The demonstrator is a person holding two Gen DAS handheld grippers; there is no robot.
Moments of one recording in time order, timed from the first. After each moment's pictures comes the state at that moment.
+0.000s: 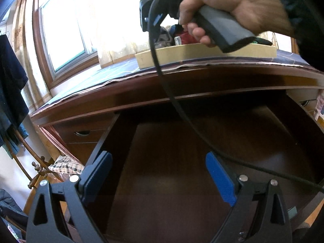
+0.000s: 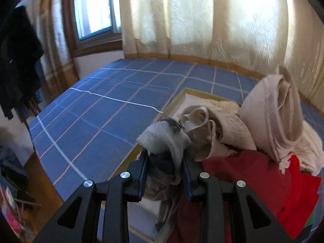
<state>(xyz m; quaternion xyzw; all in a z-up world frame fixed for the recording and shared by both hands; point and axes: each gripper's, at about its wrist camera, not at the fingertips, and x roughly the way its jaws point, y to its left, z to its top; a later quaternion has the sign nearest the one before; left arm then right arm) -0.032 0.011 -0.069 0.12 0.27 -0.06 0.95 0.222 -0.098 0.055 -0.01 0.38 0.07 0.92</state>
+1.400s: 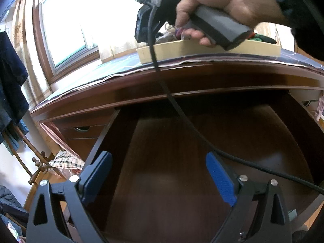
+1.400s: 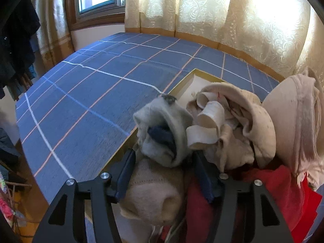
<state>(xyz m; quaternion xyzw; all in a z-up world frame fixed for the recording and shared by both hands) -0.026 0.011 -0.069 0.12 0.29 -0.05 0.95 0.245 -0.081 0.031 -0.08 0.44 0.08 0.89</state>
